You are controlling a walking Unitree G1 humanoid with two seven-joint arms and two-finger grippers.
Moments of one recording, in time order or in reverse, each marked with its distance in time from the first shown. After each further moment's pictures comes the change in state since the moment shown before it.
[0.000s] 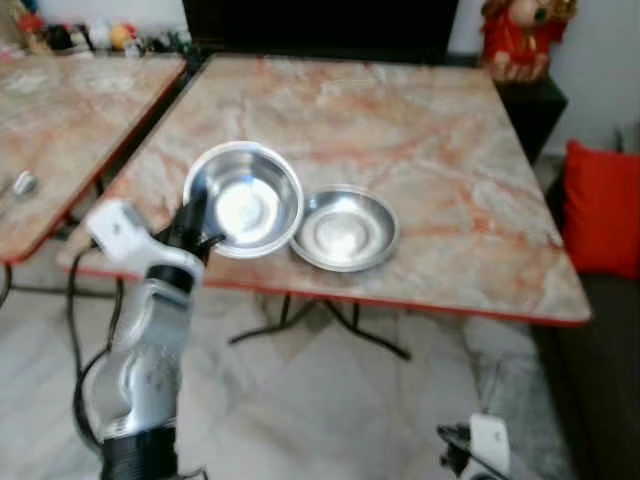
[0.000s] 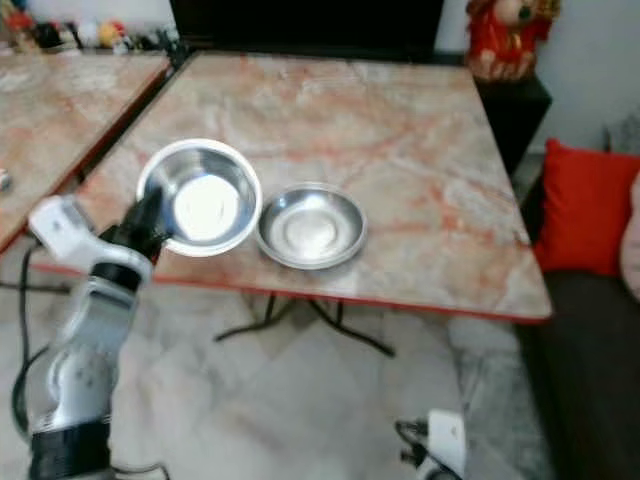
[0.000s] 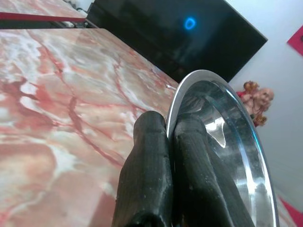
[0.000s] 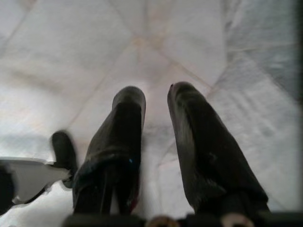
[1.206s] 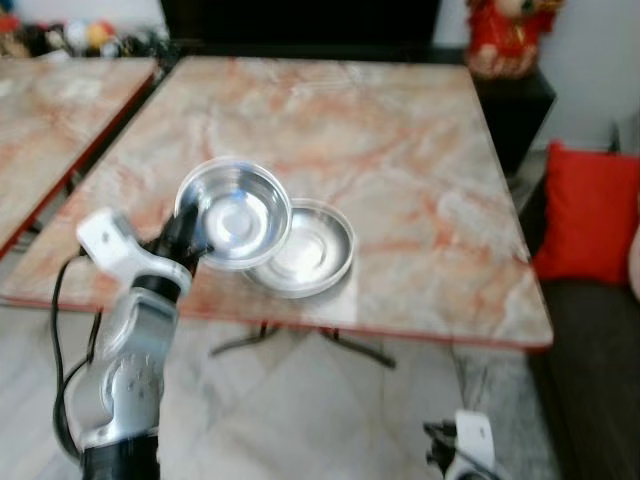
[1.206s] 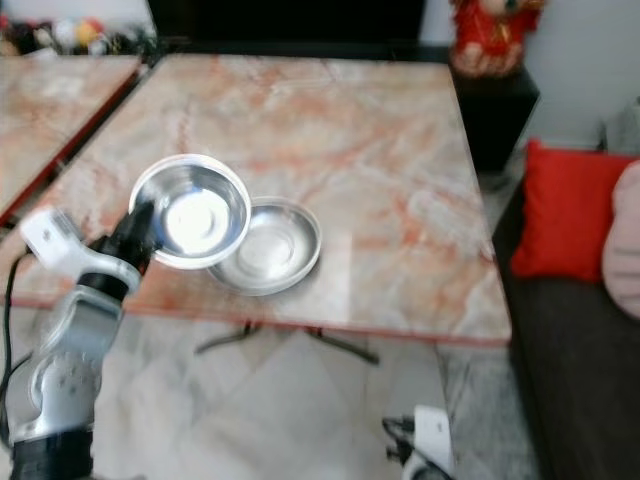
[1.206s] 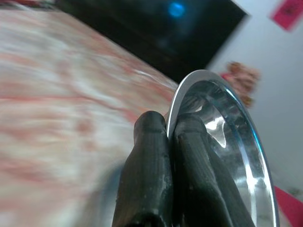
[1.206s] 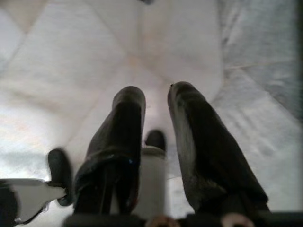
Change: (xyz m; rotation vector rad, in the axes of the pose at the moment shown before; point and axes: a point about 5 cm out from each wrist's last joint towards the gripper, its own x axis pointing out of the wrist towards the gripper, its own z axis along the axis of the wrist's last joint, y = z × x) left arm -0.001 -0.008 -0.009 -0.011 0.067 -0.084; right arm -0.001 -0.007 -0.003 -0.012 0.018 -0.009
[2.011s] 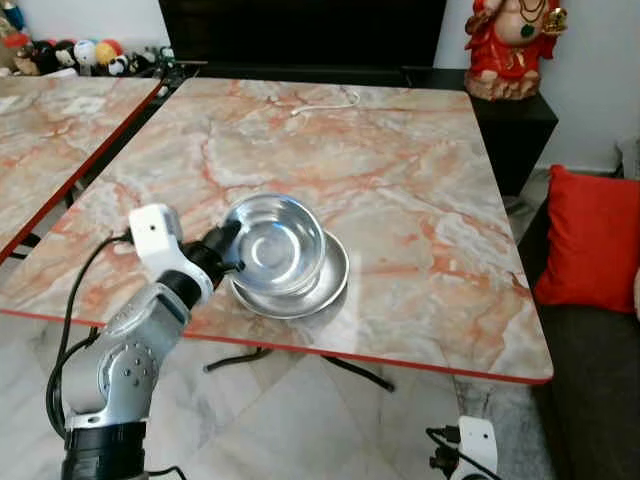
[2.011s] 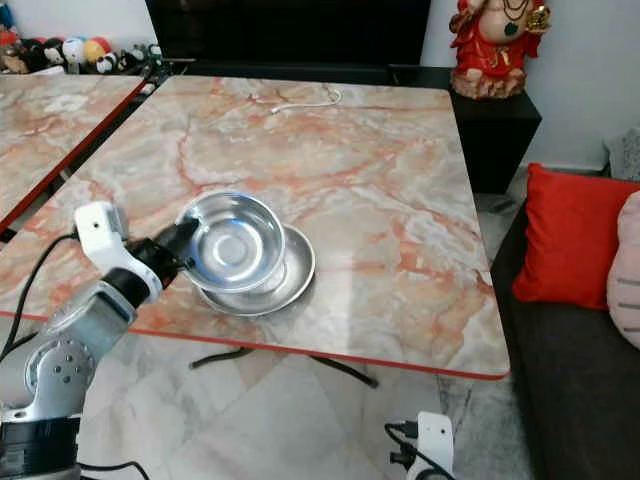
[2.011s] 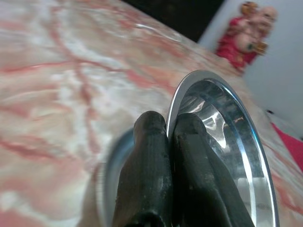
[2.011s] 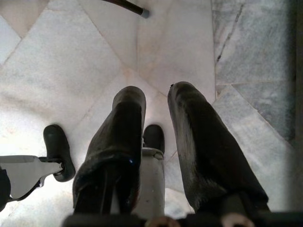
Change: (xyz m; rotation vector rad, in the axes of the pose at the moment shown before) left arm 0.008 0.009 -0.004 0.124 0.257 0.010; right arm 0.001 0.002 0.003 -0.002 -0.002 0.005
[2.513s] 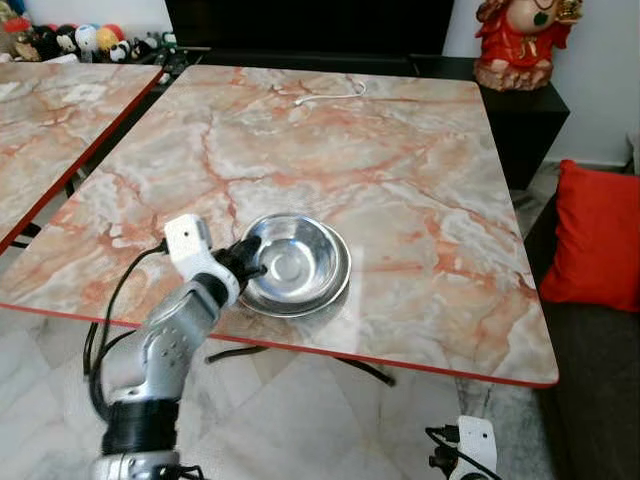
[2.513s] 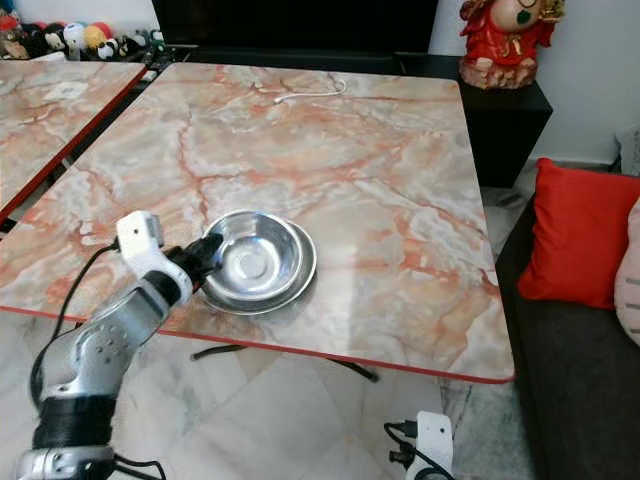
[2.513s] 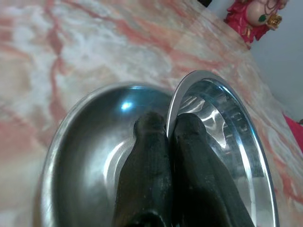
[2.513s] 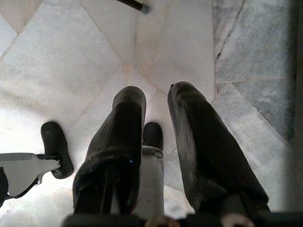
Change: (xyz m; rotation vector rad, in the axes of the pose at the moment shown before) left arm 0.031 -0.017 -0.030 -0.055 0.100 -0.002; right arm 0.000 0.000 0.001 0.000 -0.003 0.001
